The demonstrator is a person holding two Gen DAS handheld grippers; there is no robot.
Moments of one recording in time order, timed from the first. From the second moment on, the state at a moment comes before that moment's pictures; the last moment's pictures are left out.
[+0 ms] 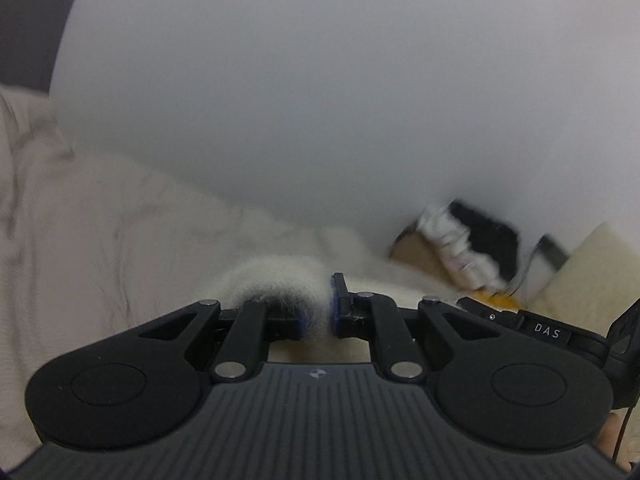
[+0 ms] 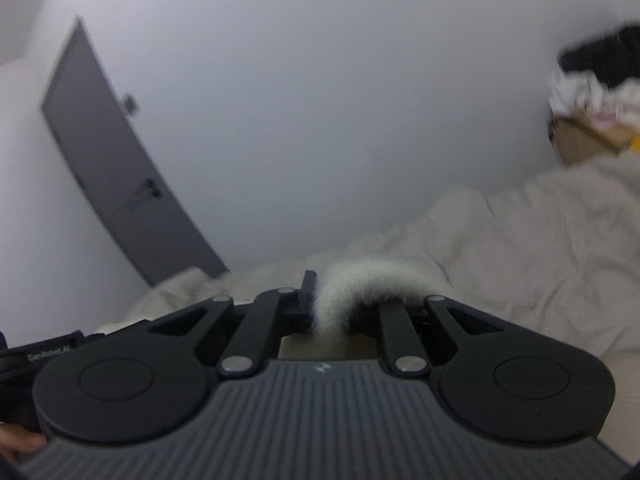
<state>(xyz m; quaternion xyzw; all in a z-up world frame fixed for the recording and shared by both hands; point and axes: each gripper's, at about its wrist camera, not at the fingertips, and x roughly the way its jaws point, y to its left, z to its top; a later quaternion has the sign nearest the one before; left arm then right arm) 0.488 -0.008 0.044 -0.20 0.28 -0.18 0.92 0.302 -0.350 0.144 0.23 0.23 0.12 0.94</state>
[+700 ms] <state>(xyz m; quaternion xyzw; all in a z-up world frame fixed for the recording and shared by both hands) 0.601 -0.022 -0.085 -0.11 0.35 -0.23 0.90 0.454 -0.329 -0.033 0.19 0.34 0.10 0.92</state>
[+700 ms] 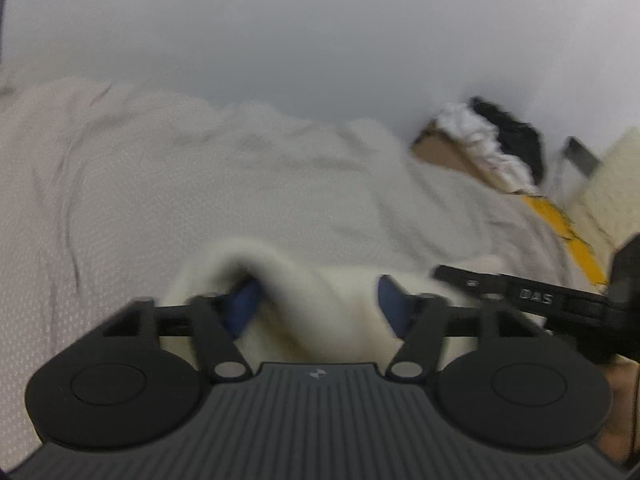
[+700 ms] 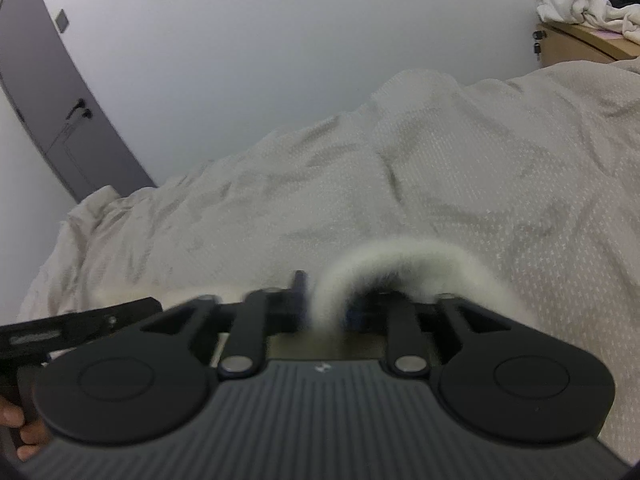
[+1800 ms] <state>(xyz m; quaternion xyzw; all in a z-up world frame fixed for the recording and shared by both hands) 0.128 0.020 0.025 -0.08 0.26 -0.18 0.95 0.084 -0.281 0.067 0.12 0.23 0.13 0.96</state>
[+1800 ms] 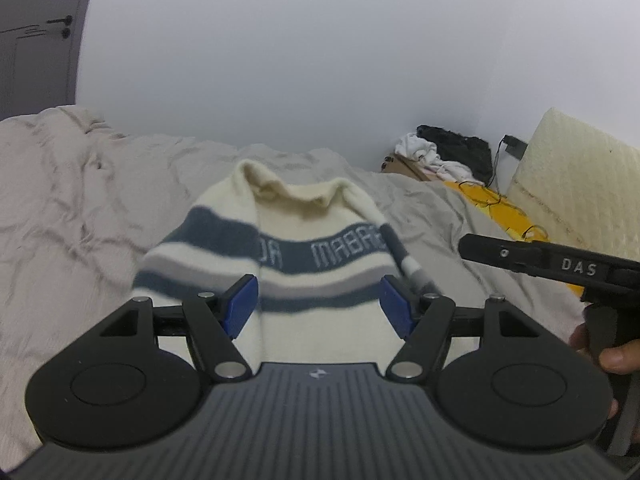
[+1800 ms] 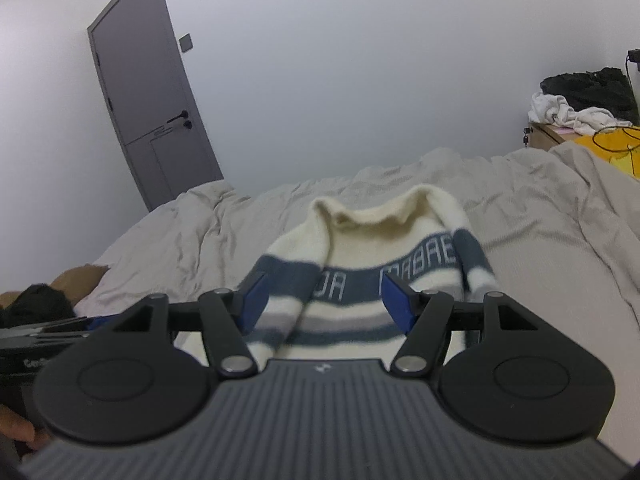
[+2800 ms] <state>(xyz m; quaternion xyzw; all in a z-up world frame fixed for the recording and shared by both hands) 0.097 0.049 -0.063 -0.05 0.32 -0.06 0.94 0.077 -0.274 -0.030 0.11 0.32 0.11 0.93</state>
